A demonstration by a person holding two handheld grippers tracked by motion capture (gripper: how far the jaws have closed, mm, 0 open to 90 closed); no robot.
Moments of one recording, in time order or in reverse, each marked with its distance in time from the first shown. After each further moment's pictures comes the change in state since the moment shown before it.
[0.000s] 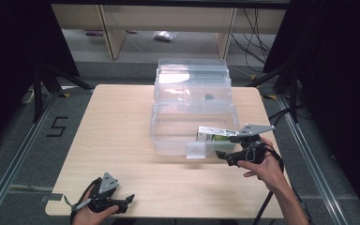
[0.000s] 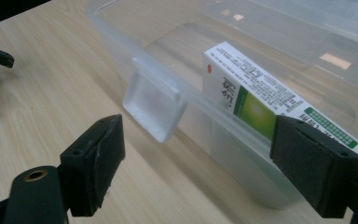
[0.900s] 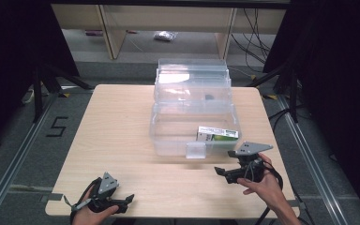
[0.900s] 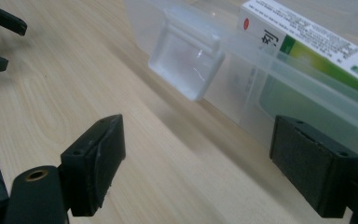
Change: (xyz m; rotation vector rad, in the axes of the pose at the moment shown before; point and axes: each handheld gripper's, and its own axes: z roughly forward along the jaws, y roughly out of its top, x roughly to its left) left arm 0.001 0.000 0.000 0.004 0.005 -0.006; right arm 0.025 -0.041 0.000 0.017 0.018 -0.007
